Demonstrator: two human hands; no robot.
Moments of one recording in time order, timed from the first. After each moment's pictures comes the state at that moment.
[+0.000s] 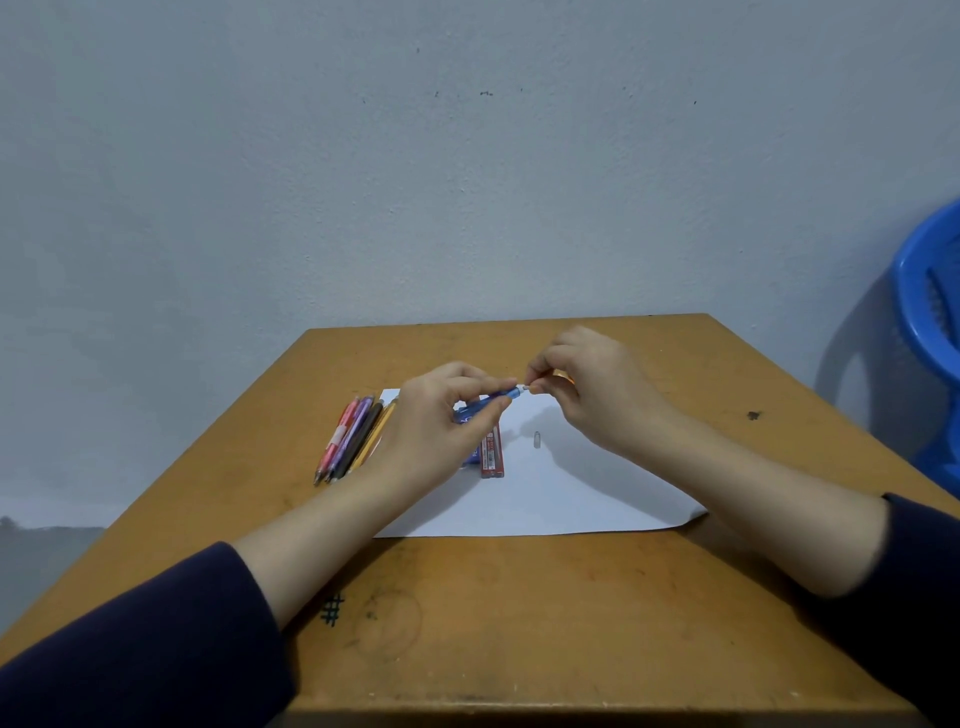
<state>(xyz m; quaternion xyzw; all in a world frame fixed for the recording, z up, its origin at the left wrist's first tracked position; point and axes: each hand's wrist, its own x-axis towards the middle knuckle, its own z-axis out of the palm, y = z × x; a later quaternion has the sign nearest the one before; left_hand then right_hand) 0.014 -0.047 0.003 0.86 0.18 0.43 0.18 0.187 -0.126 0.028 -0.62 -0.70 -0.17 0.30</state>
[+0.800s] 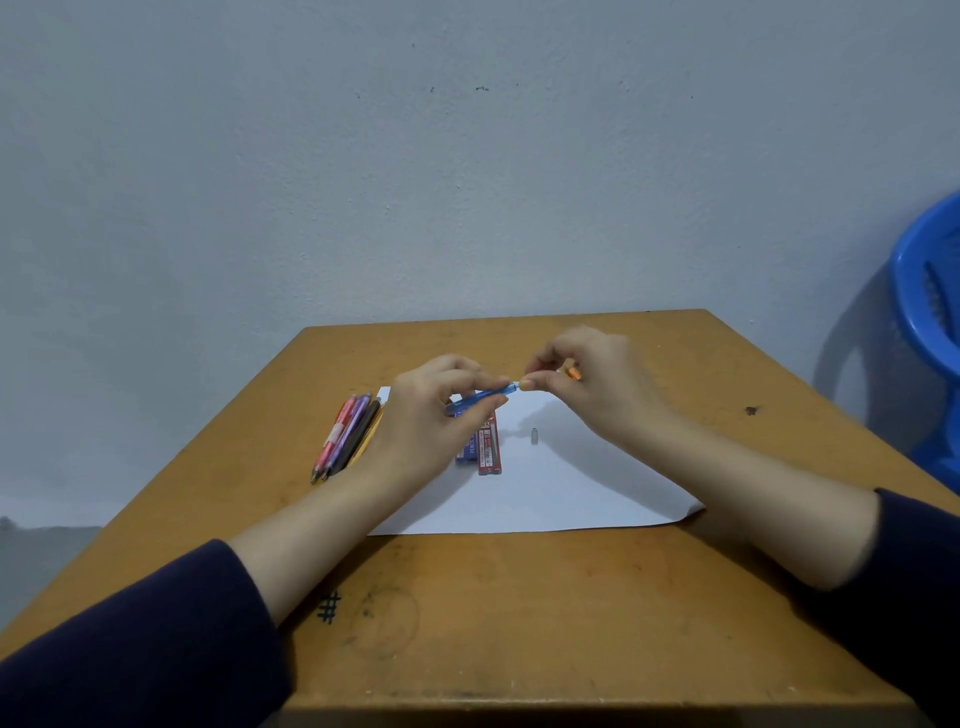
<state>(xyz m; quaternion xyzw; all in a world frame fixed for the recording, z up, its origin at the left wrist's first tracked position) 0.014 -0.041 0.001 0.86 0.14 0.48 0.13 0.188 -0.126 0.029 -0.64 -0.66 -0.08 0.38</state>
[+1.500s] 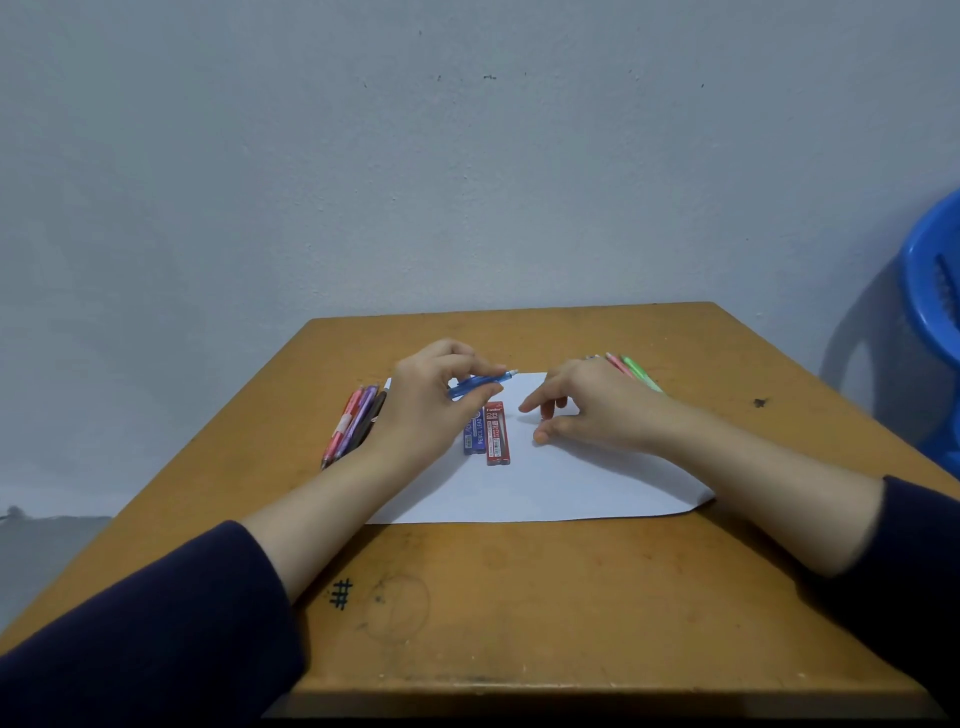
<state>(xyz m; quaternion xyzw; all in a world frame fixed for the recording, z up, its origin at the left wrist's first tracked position) 0.013 -0.031 0.001 0.86 0.19 0.46 0.14 0.191 -0.128 0.021 -0.67 -0.73 0.01 0.14</state>
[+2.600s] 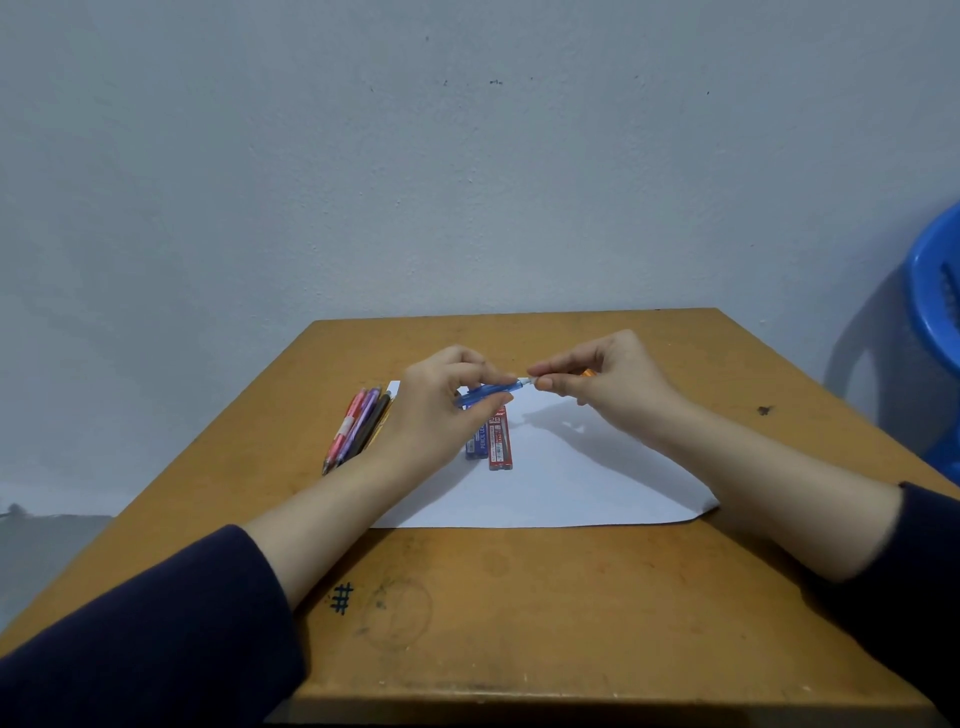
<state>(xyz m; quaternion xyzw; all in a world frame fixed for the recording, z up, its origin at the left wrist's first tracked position) 0.015 -0.033 0.001 0.86 0.18 0.45 0.15 0.193 -0.124 0.023 -0.65 -0.57 0.17 0.48</state>
